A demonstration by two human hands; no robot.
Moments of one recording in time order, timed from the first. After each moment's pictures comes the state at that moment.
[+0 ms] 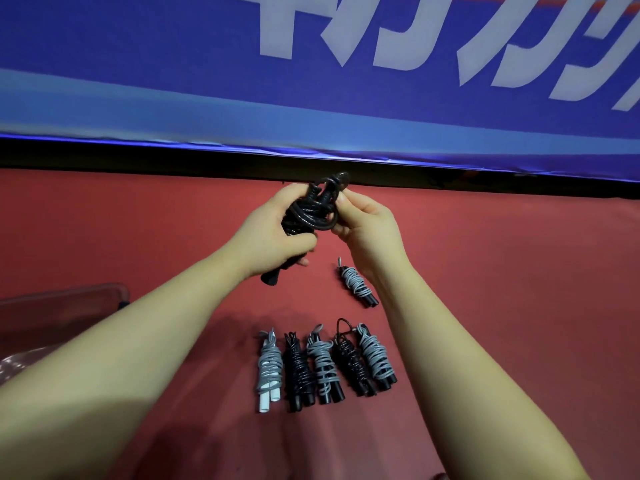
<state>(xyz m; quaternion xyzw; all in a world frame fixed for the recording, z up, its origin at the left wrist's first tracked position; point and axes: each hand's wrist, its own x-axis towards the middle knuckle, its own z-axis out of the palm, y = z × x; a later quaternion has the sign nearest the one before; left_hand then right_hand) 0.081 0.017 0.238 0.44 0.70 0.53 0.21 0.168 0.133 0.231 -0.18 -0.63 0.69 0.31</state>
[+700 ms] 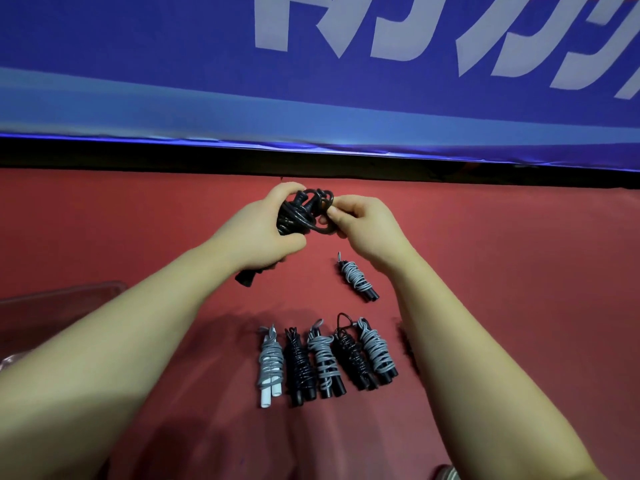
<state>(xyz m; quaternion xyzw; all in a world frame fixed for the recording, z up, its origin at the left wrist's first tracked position) 0.073 0.013 0.238 0.45 0.81 0.35 0.16 0.182 0.143 0.239 -0.22 -0.84 0.45 0.22</state>
